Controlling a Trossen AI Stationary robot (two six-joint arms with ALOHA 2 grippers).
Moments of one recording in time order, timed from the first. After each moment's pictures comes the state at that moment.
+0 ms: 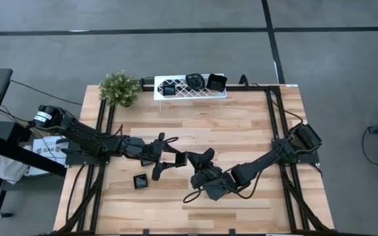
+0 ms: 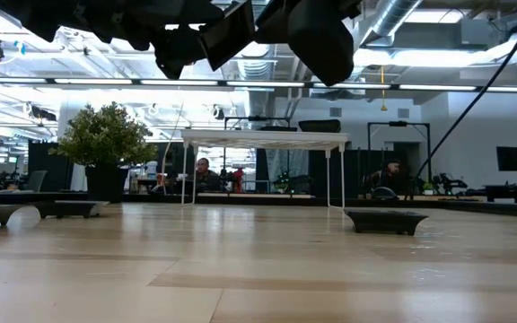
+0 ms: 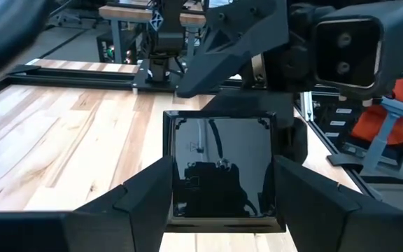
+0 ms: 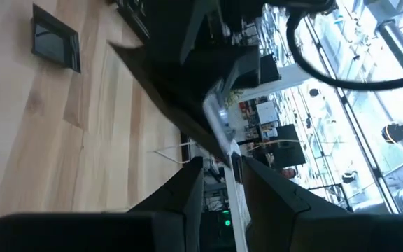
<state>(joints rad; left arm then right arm) -0.30 1.47 0.55 0.57 -0.19 -0.09 0.50 1.79 1.16 0.22 1.18 -0.76</state>
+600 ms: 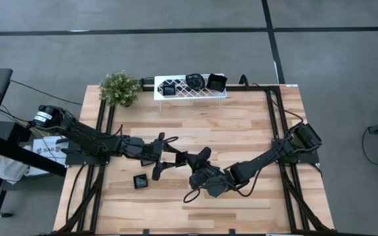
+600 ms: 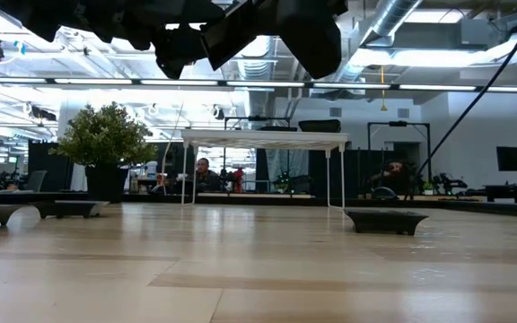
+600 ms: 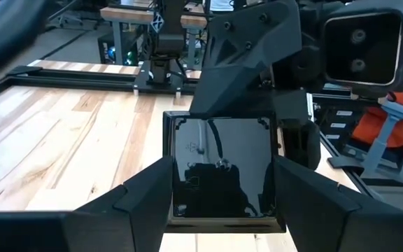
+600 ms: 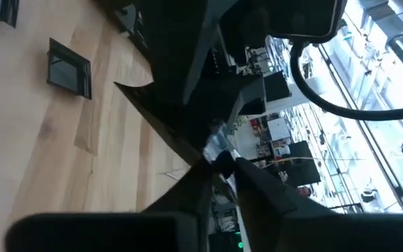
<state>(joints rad) -0.30 1.47 0.55 0.58 -0.19 -0.09 0.47 1.79 1.16 0.29 1.07 -0.80</state>
